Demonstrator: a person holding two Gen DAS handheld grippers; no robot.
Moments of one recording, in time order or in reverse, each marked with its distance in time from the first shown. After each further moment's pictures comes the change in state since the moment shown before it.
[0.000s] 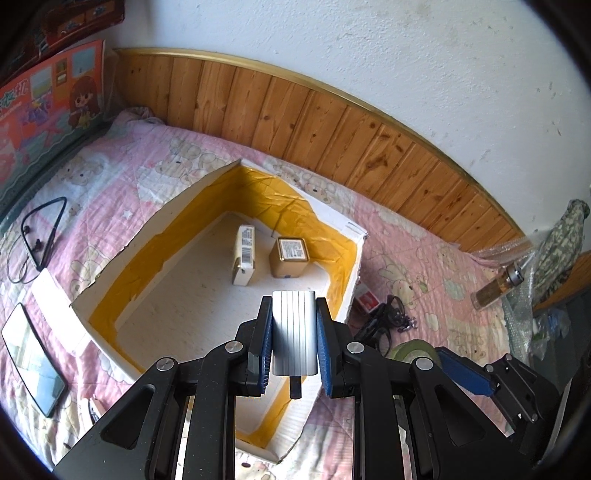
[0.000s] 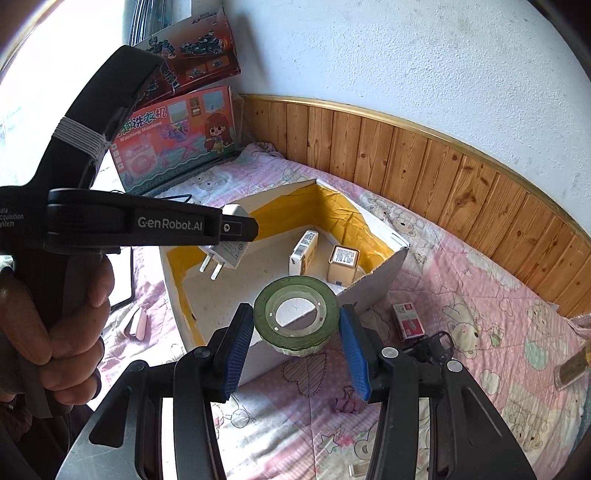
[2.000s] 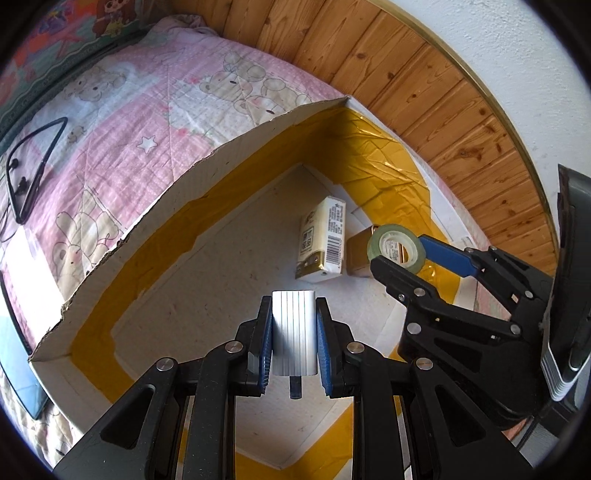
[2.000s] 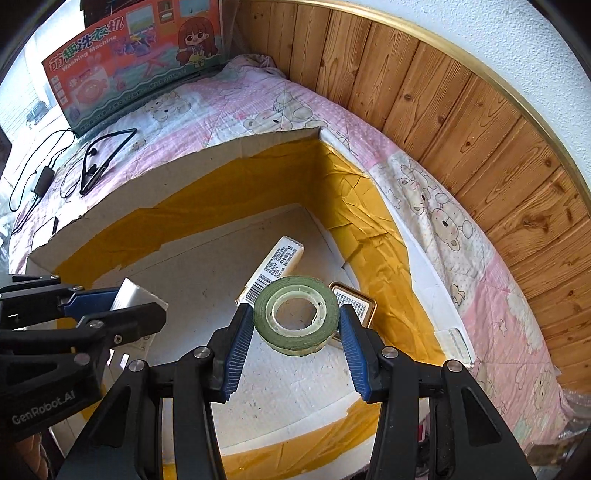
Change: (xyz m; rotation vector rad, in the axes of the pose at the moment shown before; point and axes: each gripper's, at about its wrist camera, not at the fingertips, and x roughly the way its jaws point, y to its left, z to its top) left arm 0.110 0.082 0.030 -0.230 0.250 0.085; right arm 0.222 -0.032 0.090 -0.137 0.368 -0.021
